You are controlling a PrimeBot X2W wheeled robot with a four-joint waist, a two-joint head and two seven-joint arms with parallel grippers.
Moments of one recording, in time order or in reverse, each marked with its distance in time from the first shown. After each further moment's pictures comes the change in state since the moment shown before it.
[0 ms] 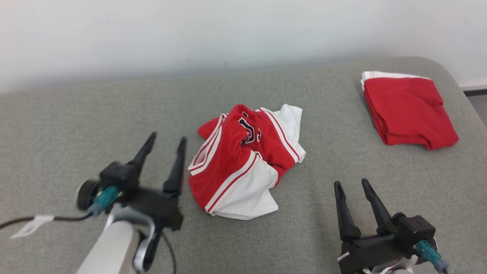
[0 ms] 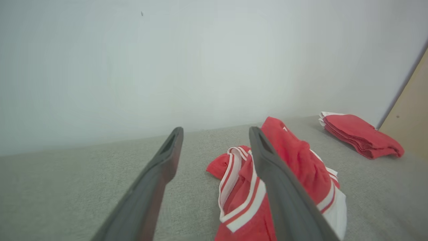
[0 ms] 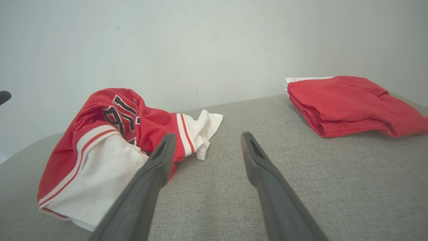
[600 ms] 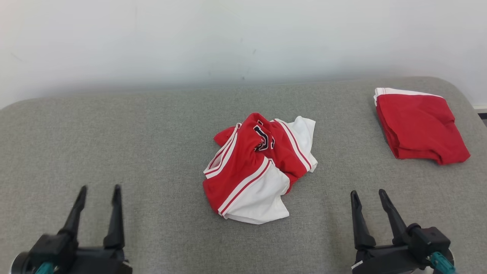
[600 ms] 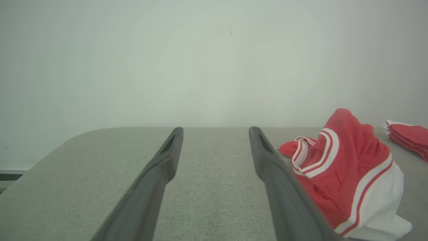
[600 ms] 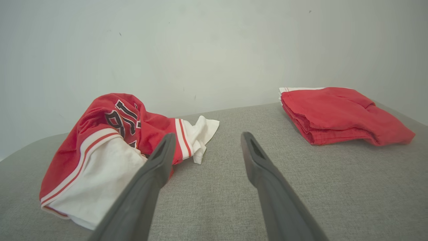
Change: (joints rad) left arm 0.352 0.116 0.191 -0.266 0.016 0.084 -0.046; right arm 0.062 0.000 -0.070 -0.032 -0.037 0.000 0.000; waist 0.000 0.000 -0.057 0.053
